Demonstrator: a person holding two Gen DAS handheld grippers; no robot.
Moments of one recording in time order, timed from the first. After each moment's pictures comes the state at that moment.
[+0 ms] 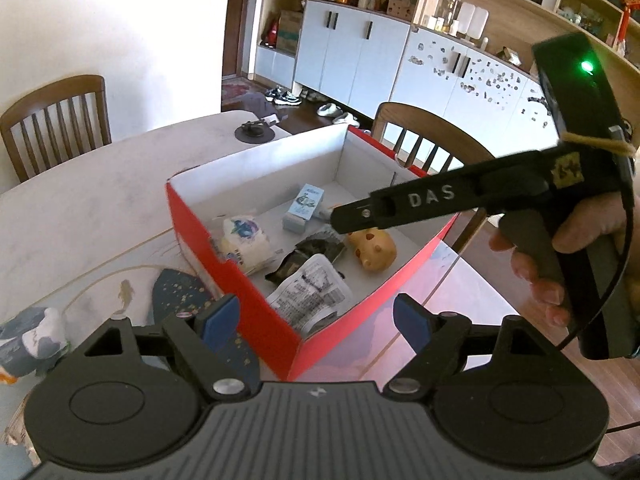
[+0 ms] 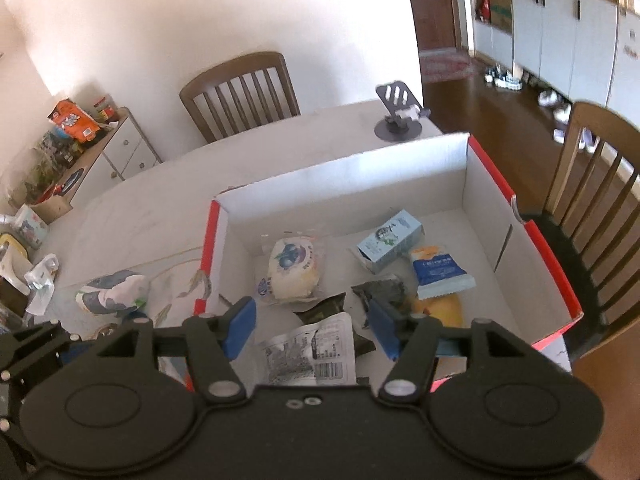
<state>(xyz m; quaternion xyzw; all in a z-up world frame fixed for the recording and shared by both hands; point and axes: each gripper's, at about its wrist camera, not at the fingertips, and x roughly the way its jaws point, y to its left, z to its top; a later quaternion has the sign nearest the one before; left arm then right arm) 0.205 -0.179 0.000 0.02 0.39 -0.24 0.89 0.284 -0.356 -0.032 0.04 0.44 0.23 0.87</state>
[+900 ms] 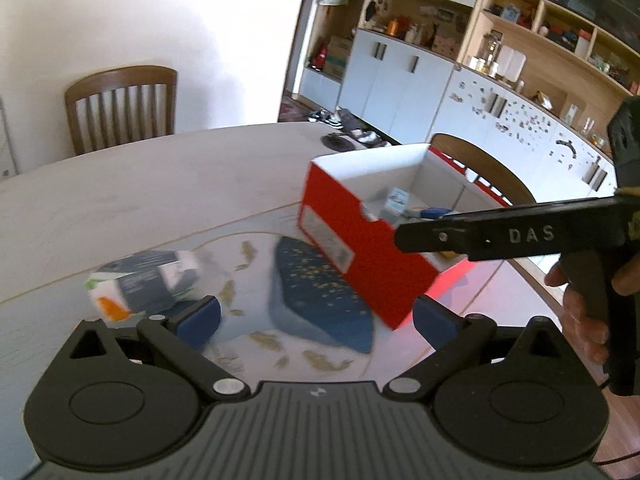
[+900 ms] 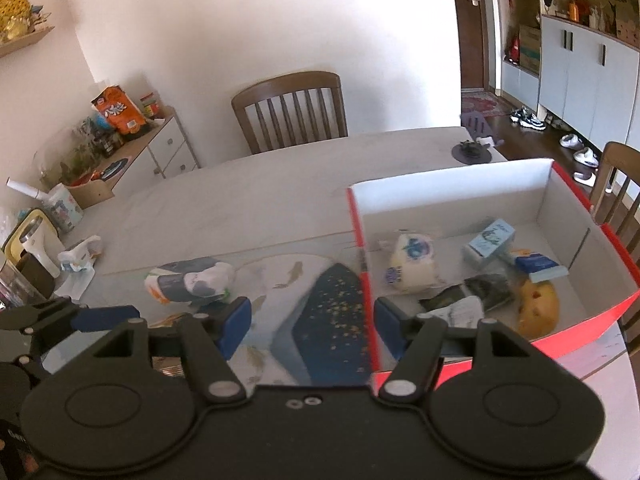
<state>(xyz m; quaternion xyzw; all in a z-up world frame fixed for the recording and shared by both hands) 0.163 -0.030 -0.005 -0.03 0.37 -0.19 0.91 0.199 -0.248 -0.016 0.02 0.39 0.25 0.88</state>
